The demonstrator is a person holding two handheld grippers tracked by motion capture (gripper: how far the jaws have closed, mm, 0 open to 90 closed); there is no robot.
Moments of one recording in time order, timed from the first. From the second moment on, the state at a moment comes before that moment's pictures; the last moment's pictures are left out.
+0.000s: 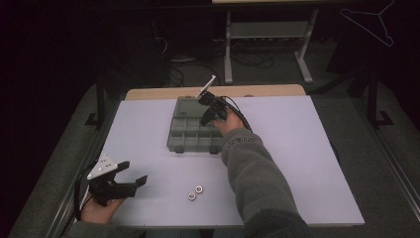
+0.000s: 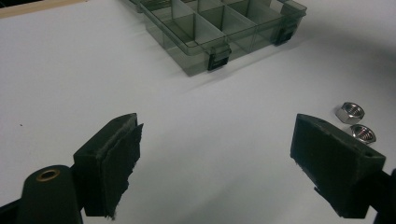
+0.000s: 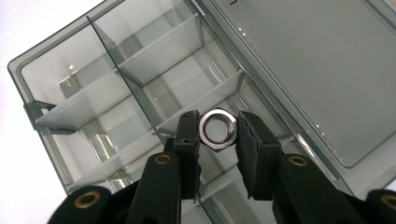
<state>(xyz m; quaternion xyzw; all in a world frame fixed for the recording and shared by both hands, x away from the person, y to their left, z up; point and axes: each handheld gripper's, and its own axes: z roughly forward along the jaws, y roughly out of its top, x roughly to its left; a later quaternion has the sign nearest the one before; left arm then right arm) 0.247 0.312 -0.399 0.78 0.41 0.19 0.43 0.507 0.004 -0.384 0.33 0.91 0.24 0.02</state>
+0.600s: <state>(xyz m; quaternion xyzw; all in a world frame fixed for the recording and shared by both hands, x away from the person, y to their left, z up) 0.247 0.312 -0.399 0.78 0.41 0.19 0.43 0.505 0.004 -0.387 0.33 0.91 0.25 0.01</state>
